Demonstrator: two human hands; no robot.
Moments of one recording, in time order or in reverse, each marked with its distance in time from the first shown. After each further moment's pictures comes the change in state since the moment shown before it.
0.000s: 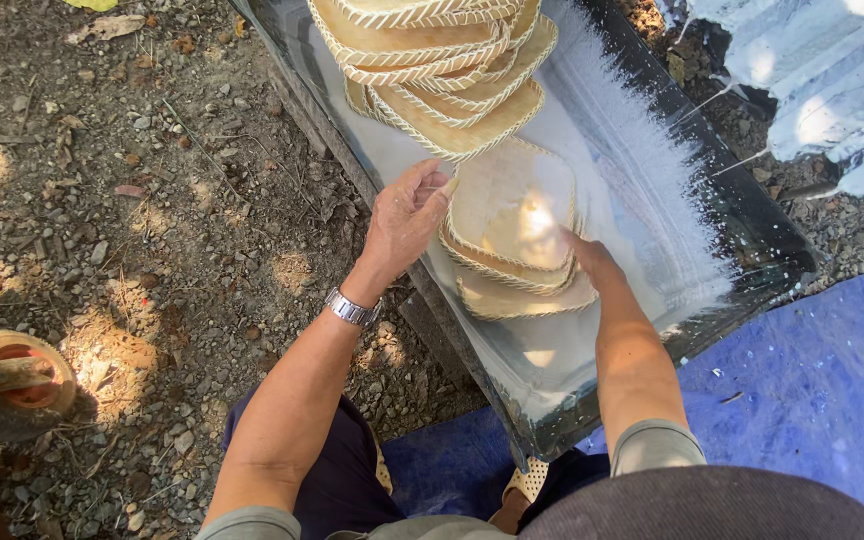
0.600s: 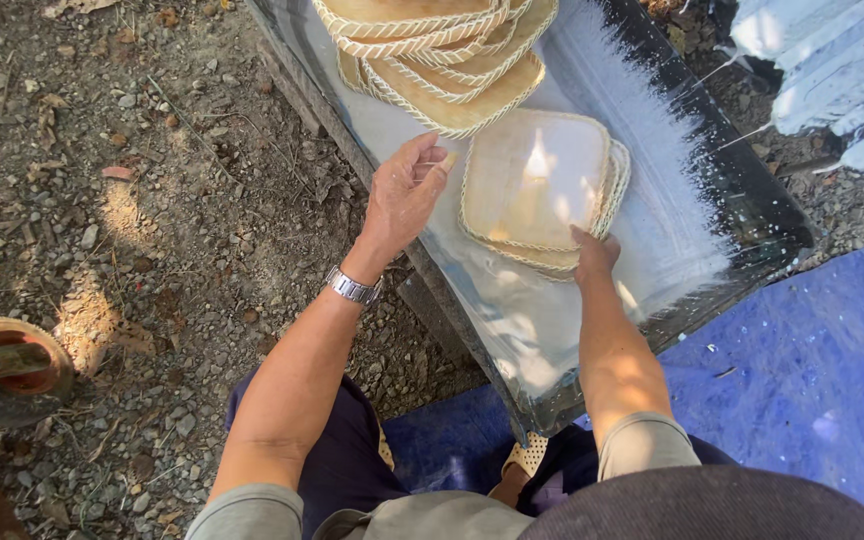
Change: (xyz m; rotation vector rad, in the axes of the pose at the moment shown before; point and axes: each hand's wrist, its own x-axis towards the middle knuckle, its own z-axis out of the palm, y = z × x) left_hand 0.008 -0.017 0.002 0.038 0.030 -0.013; right_hand -0.022 0.034 0.028 0.887 0.301 -0.346
